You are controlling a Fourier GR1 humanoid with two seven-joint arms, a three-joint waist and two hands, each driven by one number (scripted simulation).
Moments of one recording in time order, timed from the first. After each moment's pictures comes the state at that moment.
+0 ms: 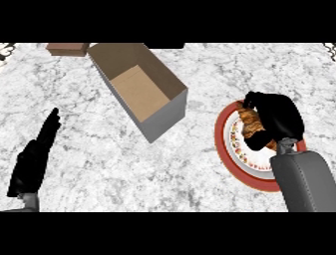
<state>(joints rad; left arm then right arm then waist) 0.02 0.18 0.06 -1.57 -0.20 0.04 0.09 -0.36 -0.13 0.03 -1.42 1.26 0.22 0.20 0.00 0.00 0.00</state>
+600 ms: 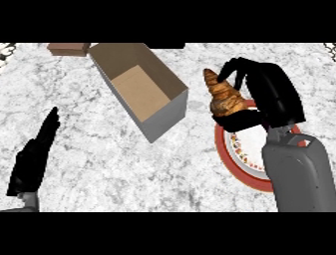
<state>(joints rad) 0.02 0.17 0.06 -1.58 -0.21 0.04 0.09 -0.52 -0.02 0.00 -1.65 0.94 0.25 0.20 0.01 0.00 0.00</state>
